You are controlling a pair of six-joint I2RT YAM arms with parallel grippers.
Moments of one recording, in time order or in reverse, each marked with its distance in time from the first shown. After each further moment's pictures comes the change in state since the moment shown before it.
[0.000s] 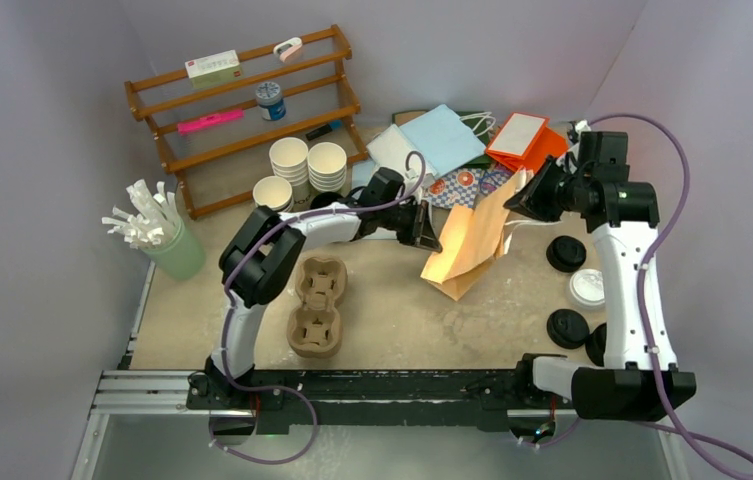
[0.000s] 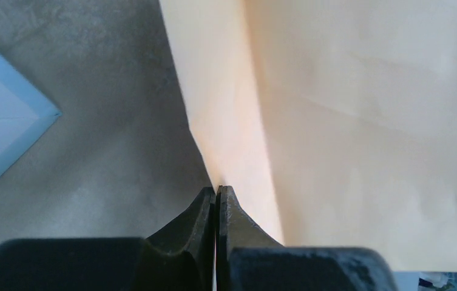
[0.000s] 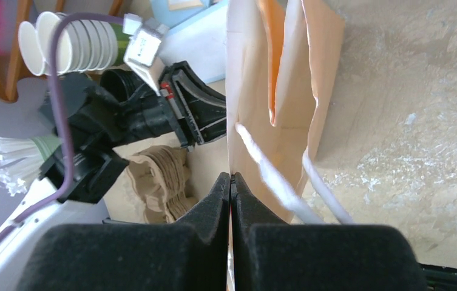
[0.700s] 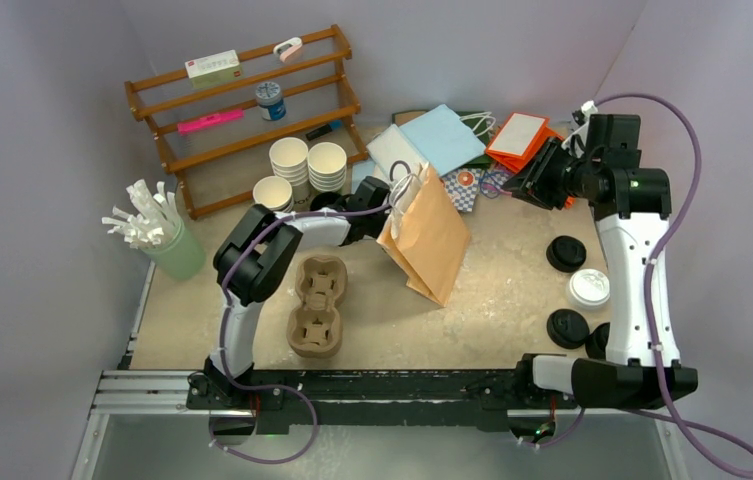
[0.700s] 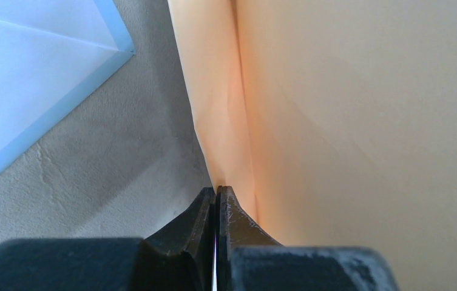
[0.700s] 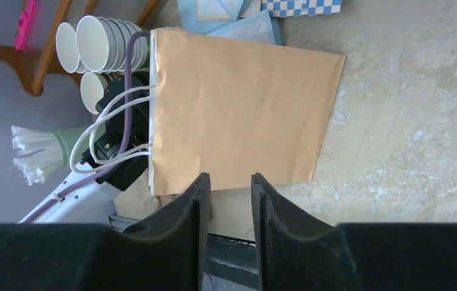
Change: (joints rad) left arm 0.060 -0.015 -0.143 0.031 0.012 0.010; right arm 0.008 0.055 0.205 -0.082 -0.018 -0.013
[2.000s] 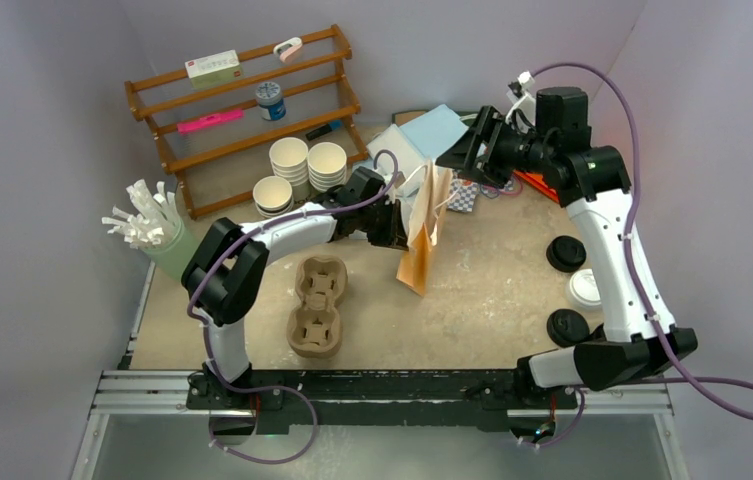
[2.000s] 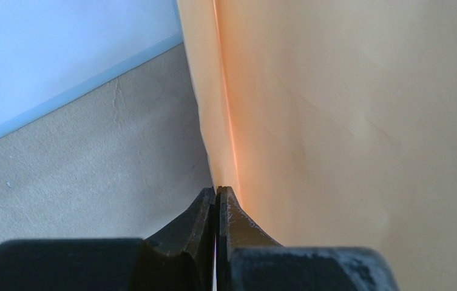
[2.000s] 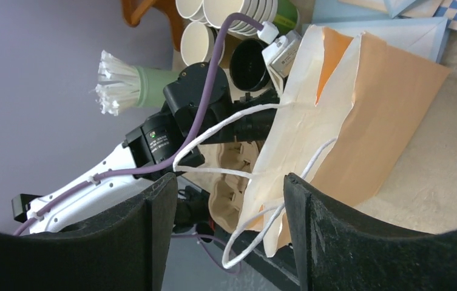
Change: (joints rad) left arm -0.013 -0.217 -0.011 -0.271 -0.277 0.017; right arm 0.271 0.110 0.091 0.224 -0.137 0.106
